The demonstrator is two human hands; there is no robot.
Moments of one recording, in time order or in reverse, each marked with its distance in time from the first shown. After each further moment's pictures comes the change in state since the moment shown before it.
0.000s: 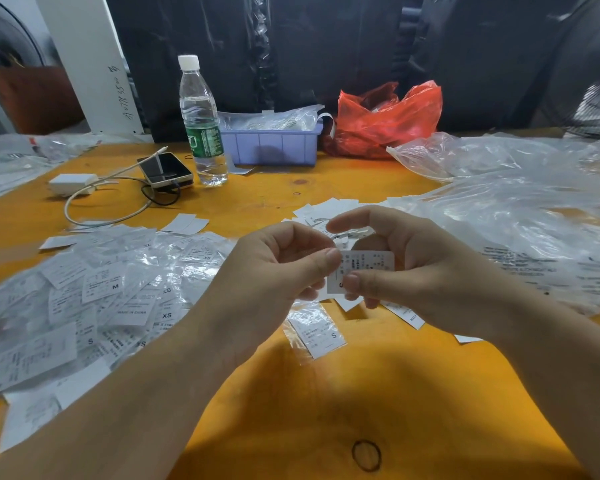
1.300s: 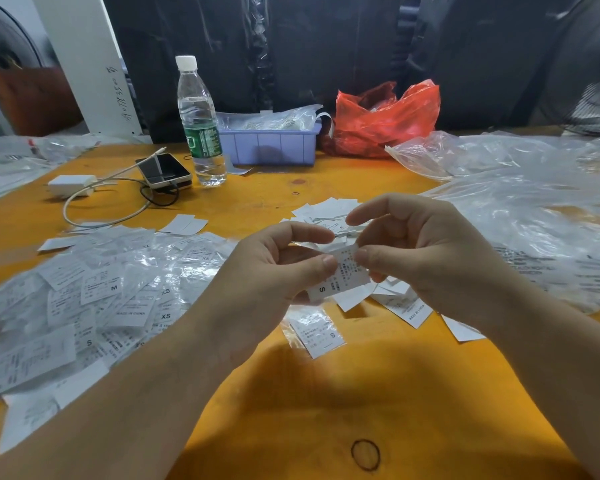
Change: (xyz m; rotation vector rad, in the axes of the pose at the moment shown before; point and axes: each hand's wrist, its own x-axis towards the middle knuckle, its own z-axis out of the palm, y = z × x) left_hand 0.000 0.002 0.000 -0.127 -0.056 -0.082; right_hand 0.004 0.002 -0.005 -0.051 0.229 -0.036
